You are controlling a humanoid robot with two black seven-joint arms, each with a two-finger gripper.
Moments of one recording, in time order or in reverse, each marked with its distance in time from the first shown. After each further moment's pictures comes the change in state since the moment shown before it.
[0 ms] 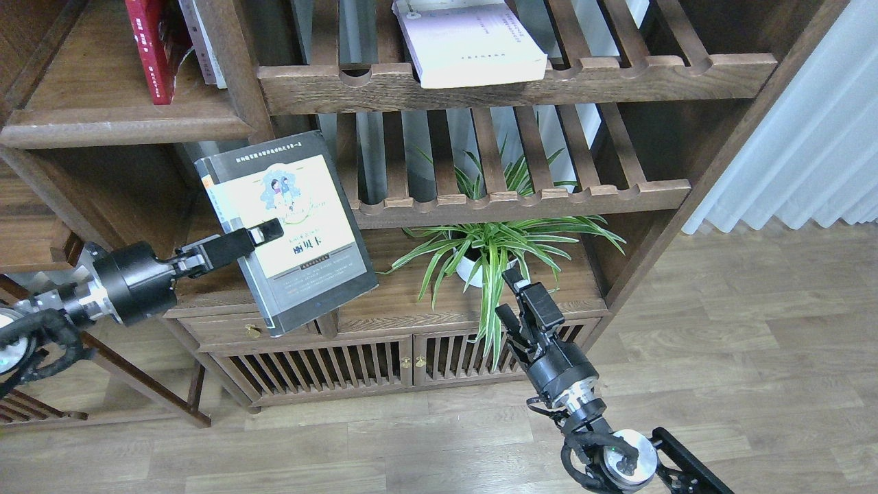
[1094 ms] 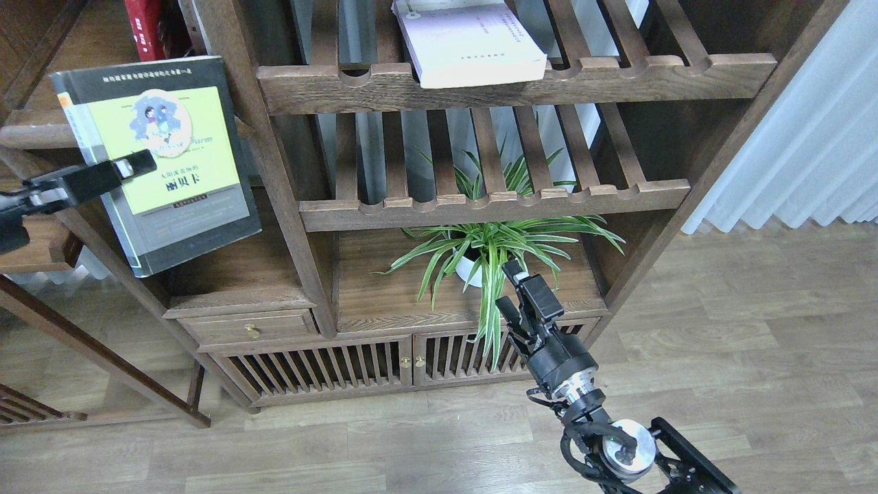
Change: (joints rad) left arm -0.019 0.317 -0.133 0.009 -0.094 0.000 -0.005; right arm 0.030 0.000 -0.002 -0.019 0.000 0.008 0.000
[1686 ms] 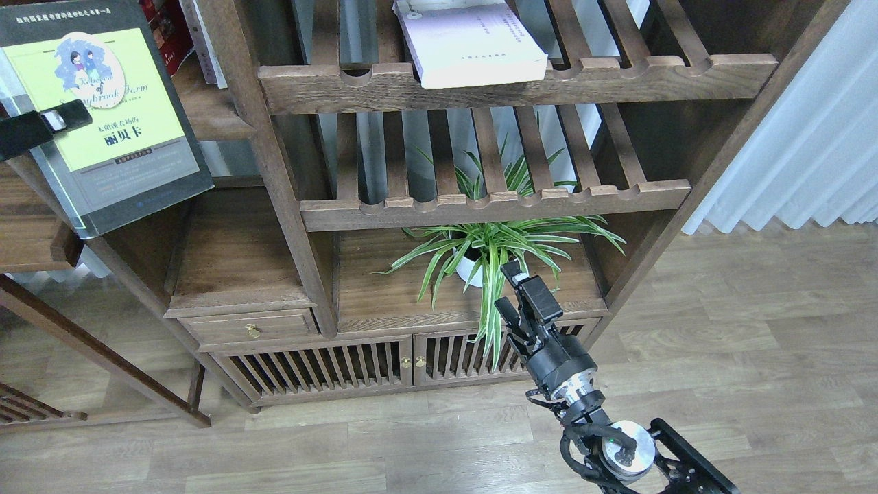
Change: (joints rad) left arm -0.006 0.075 -0.066 0.017 -0.038 0.000 -0.007; right arm -0.003 0.000 -0.005 0.000 -0.001 0.003 0.000
